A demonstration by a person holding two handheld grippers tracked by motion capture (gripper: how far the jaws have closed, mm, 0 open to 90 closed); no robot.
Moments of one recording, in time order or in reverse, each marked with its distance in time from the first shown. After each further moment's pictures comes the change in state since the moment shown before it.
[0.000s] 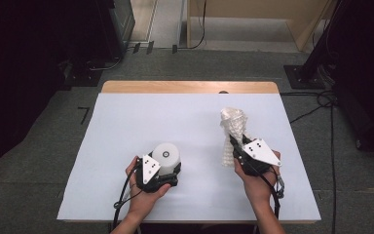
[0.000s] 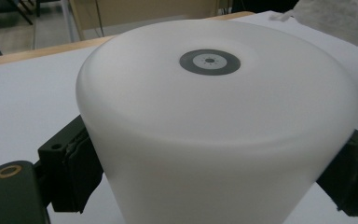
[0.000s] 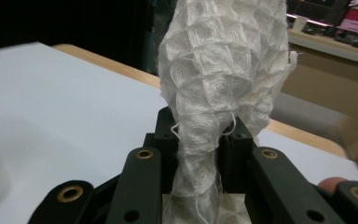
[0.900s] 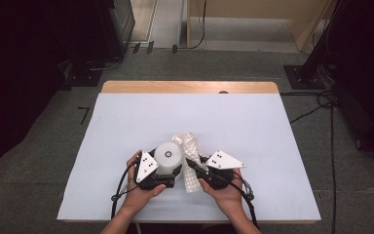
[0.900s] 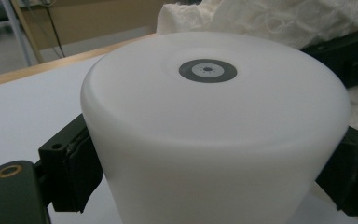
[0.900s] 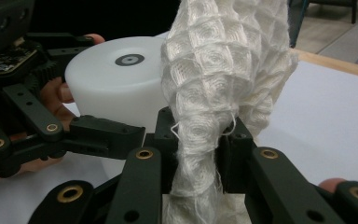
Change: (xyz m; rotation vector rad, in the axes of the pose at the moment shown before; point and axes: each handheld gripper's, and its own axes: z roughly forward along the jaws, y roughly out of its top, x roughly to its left) left arm 0.011 0.001 0.003 -0.023 -0.152 0.100; right arm 0.080 -0.019 0.026 0.075 0.502 0.109
